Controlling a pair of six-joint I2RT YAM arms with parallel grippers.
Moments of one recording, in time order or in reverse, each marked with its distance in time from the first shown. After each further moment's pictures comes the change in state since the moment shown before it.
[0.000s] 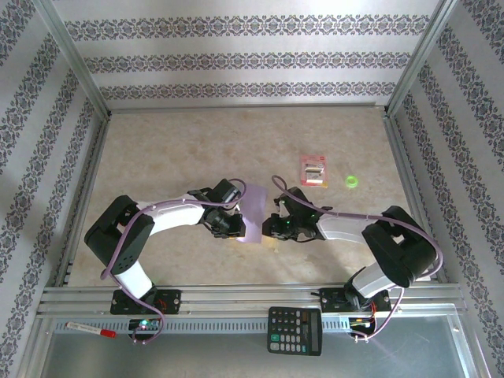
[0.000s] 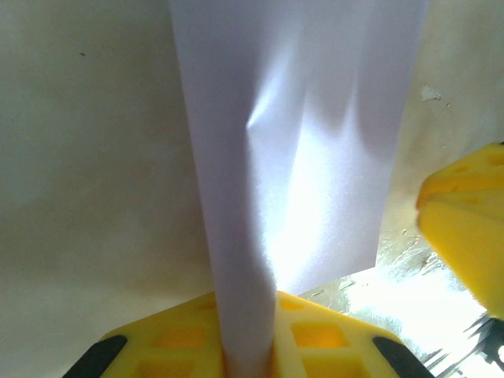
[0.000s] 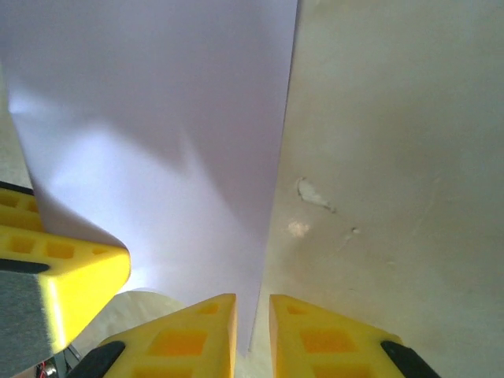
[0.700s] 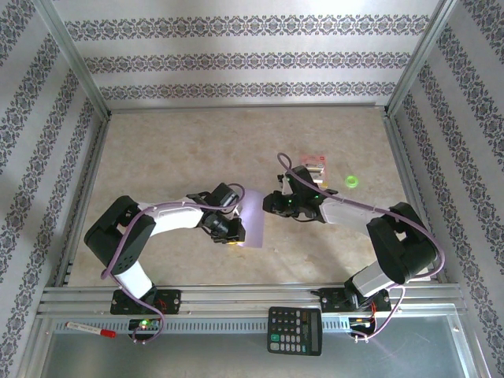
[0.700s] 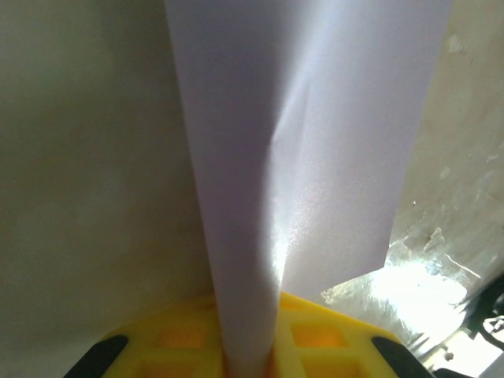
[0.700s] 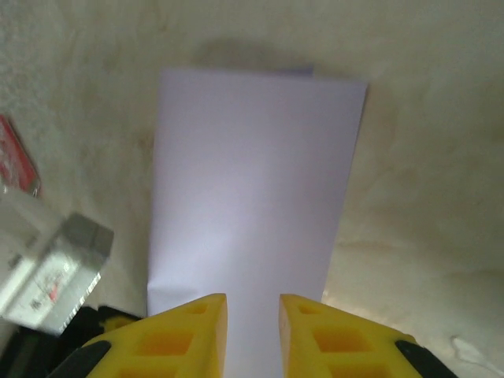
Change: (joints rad) left arm 0.004 -0.006 -0.069 0.061 0.090 -0.032; right arm -0.109 0.024 0.169 -0.046 0.041 -0.099
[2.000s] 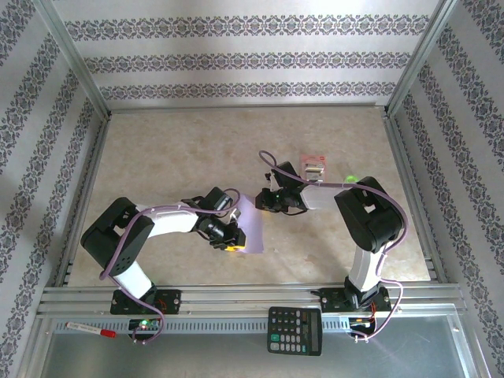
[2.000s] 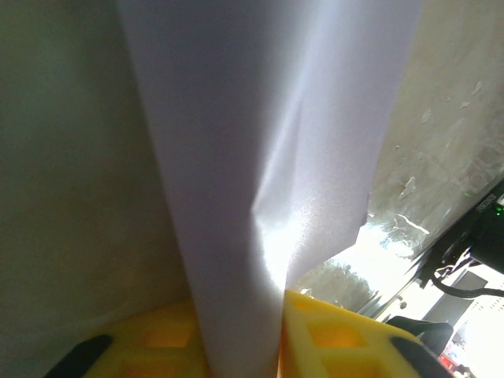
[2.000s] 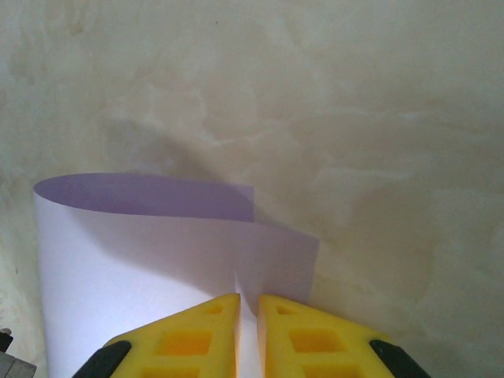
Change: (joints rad) left arm 0.031 -0.016 -0.078 0.081 0.158 -0.027; right arm 0.015 0.304 0.167 0.024 -0.007 -0.070
